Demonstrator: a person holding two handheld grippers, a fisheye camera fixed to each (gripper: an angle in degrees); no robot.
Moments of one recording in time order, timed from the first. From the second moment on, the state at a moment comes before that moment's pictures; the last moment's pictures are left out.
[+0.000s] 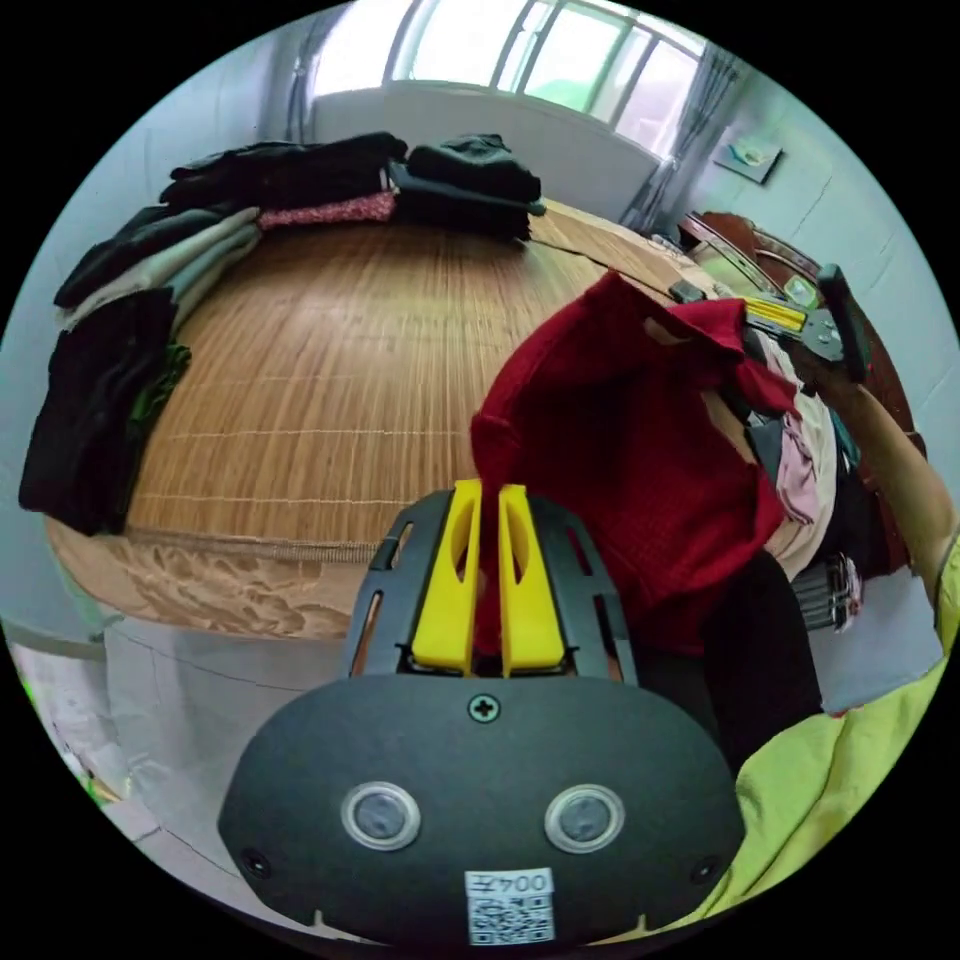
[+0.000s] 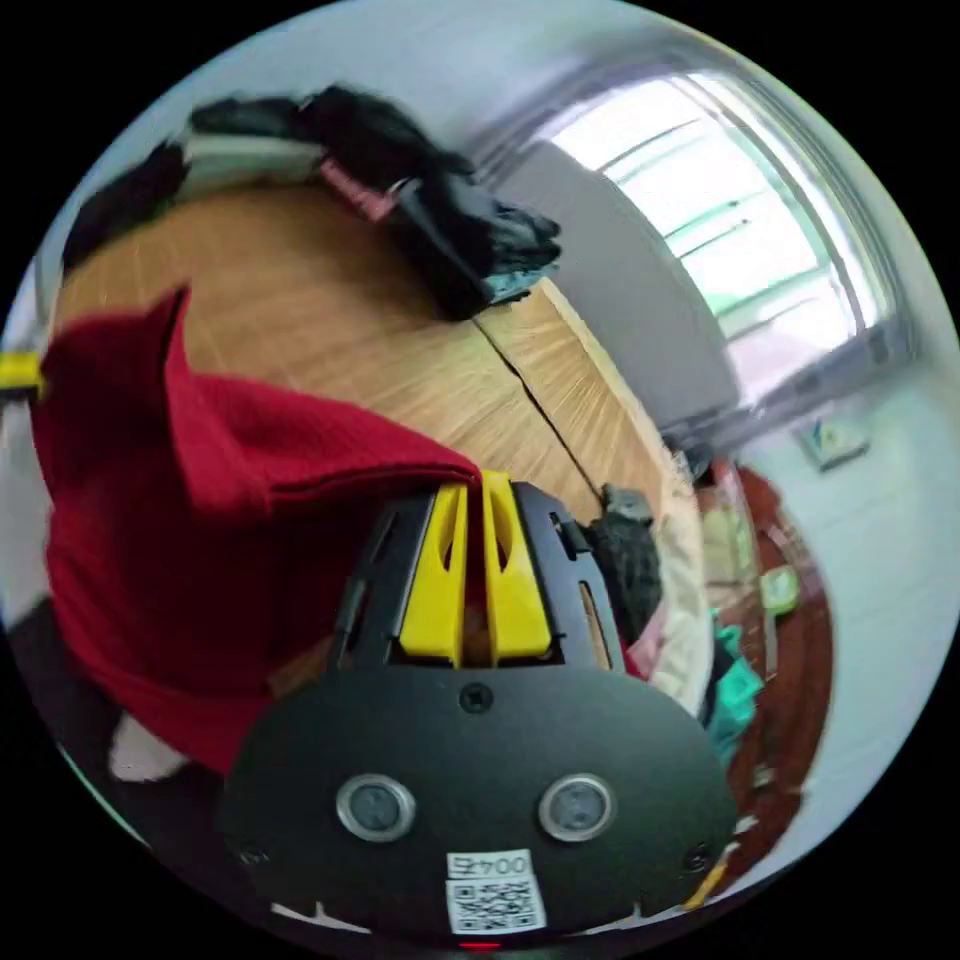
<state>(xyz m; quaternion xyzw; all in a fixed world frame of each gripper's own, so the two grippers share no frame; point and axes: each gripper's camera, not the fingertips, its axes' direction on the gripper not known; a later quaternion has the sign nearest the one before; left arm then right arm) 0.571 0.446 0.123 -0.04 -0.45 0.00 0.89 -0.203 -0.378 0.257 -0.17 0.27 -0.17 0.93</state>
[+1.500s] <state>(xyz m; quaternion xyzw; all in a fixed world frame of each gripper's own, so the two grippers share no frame) 1.138 0.633 -0.067 0.47 -0.39 0.31 0.73 -0.379 -0.500 -0.353 0.21 0.23 -0.18 0.93</state>
